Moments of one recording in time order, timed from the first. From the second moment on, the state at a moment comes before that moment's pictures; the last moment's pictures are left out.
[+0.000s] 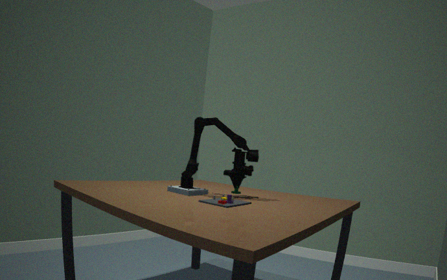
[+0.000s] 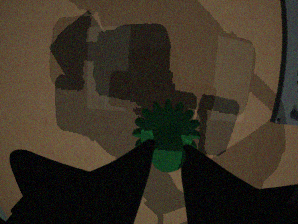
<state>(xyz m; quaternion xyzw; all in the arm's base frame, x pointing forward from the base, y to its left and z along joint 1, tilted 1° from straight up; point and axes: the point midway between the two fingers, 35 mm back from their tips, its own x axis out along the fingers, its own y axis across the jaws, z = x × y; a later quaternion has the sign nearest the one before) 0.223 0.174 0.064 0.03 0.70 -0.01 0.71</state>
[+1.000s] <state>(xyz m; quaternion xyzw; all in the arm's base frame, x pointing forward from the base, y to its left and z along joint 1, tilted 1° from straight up) 0.226 0.173 0.131 0.03 0.70 -0.01 0.71</state>
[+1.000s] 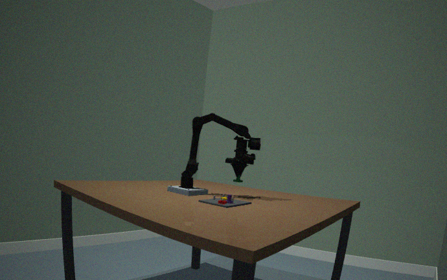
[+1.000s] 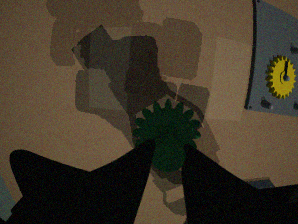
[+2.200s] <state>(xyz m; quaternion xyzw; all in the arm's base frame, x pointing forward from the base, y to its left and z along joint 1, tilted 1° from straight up) 0.236 0.153 0.181 0.03 0.70 -0.01 0.72</state>
